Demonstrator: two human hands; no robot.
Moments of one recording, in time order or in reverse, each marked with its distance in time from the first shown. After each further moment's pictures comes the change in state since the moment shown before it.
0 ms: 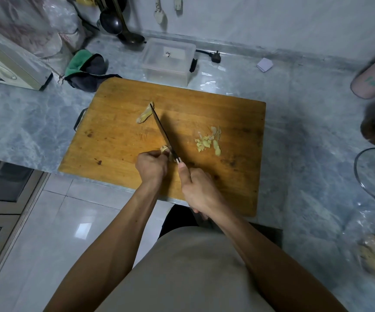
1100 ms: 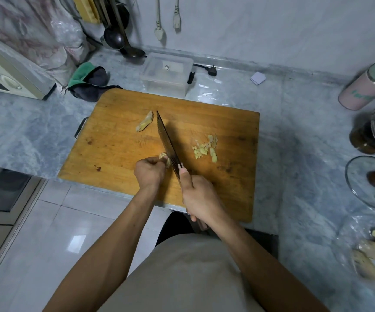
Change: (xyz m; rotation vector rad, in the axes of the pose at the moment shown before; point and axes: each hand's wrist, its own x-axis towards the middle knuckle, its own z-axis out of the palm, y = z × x) left_hand 0.007 -0.011 0.001 -0.089 -0.038 -0.059; right_hand -0.017 -0.001 -0.004 0.053 0.036 0.023
